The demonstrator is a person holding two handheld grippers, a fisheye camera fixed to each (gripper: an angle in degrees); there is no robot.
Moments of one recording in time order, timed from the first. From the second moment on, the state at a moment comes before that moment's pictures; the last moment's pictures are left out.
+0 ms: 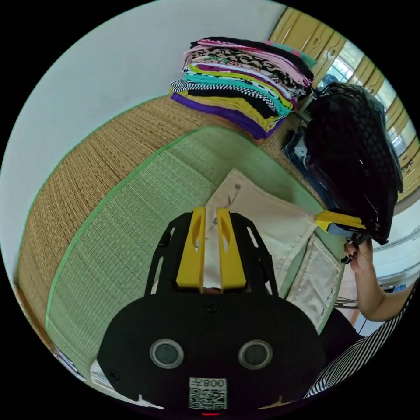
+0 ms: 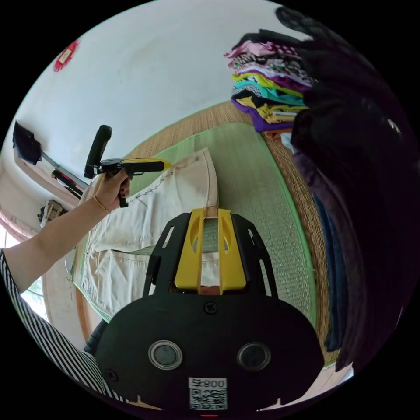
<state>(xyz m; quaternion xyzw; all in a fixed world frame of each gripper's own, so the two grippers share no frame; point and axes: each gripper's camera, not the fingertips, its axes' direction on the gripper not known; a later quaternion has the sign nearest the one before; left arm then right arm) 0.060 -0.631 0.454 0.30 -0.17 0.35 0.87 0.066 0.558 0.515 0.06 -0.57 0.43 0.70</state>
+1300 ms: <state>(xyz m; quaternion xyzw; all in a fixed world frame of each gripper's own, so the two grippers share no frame) -0.003 -0.451 0.462 0.24 -0.08 0.42 0.87 0.002 0.678 0.473 -0.06 -0.54 0.45 0.71</state>
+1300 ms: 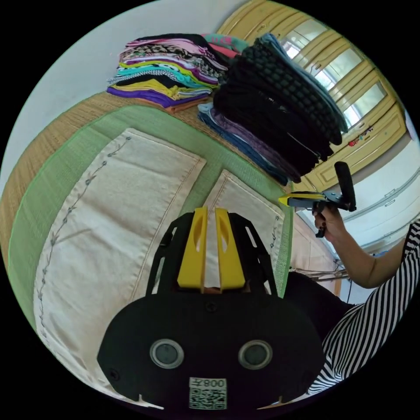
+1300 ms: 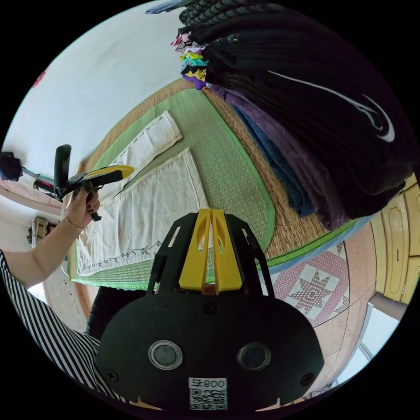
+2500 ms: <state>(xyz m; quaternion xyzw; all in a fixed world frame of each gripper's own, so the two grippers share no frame) -0.477 -0.094 0.151 0.43 -0.05 -0.06 0.90 -0.293 -0.028 0.080 0.13 -0.69 -0.06 0.71</state>
